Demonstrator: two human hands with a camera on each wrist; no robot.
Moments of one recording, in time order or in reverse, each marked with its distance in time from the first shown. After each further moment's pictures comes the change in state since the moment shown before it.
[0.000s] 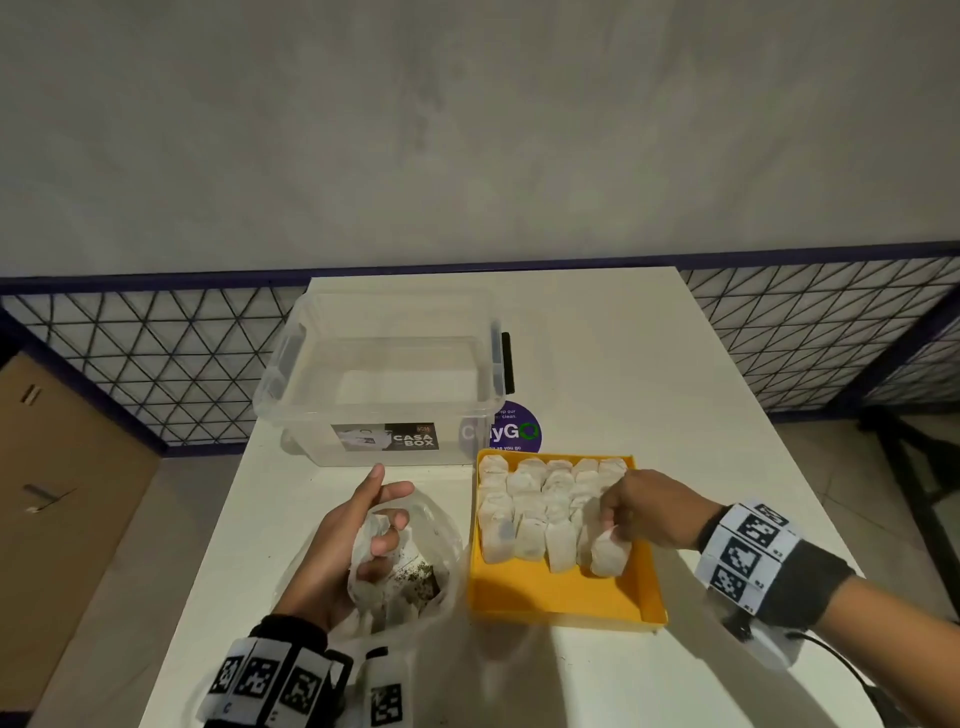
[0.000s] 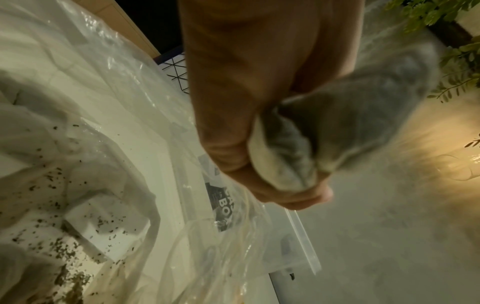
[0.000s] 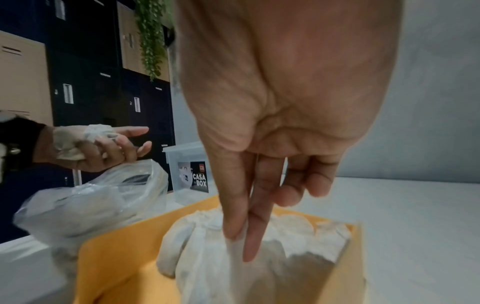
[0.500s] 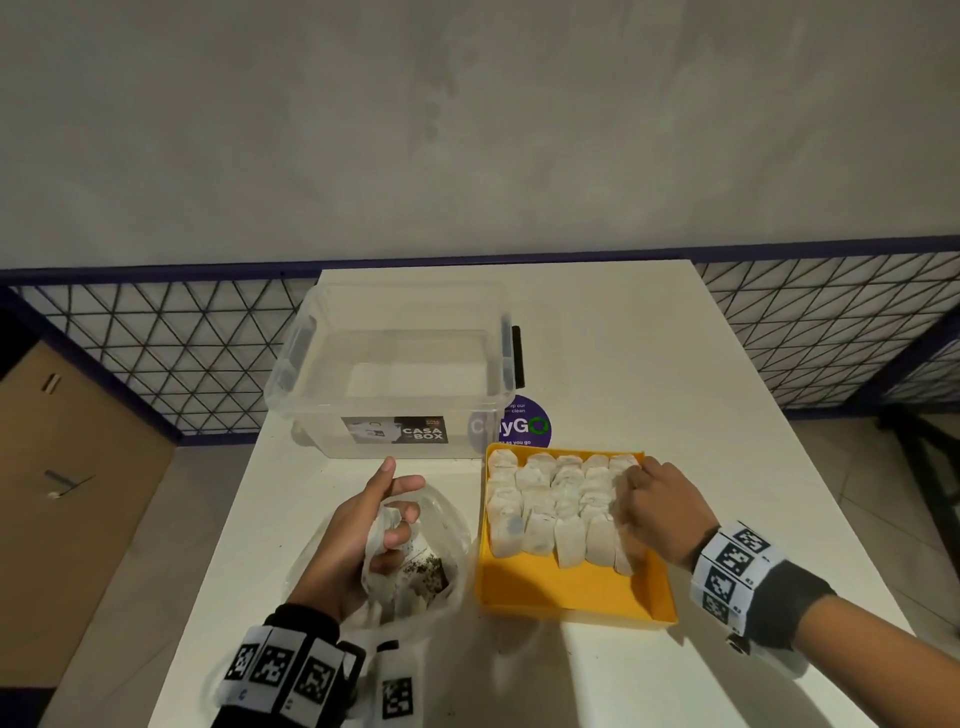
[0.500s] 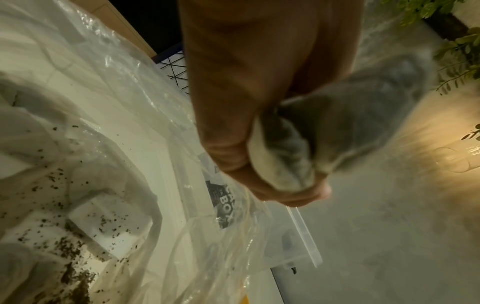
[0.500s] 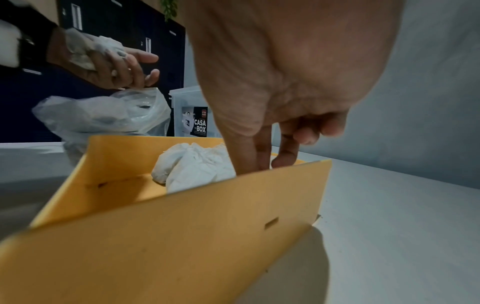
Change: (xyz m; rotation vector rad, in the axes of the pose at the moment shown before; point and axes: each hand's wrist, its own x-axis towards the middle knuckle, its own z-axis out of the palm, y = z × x) left_hand 0.000 0.000 0.004 0.043 0.035 0.003; right_hand 0.016 0.016 0.041 -0.486 0.226 0.060
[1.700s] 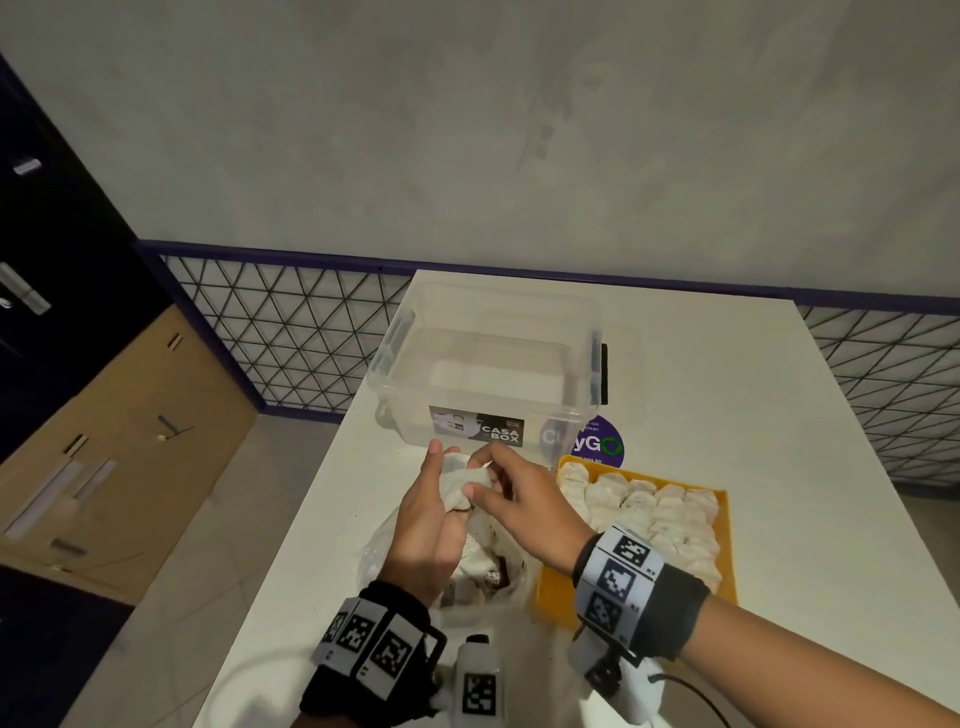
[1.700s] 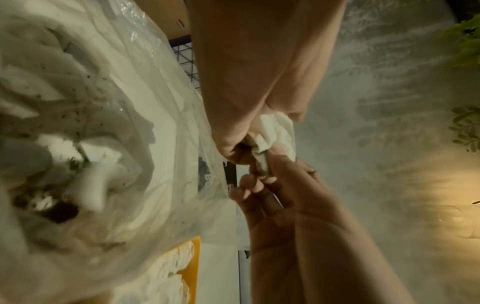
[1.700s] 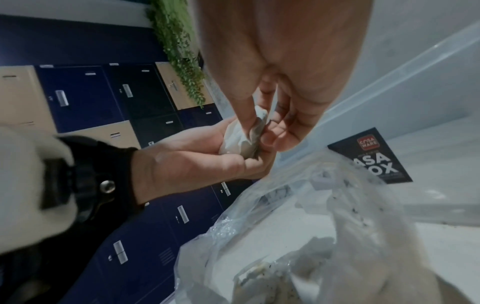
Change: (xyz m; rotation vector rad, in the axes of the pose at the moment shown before) left_hand -0.010 -0.003 0.006 -0.245 0.173 0.219; right_hand 0.032 -0.164 -0.121 1.296 0.271 -0.313
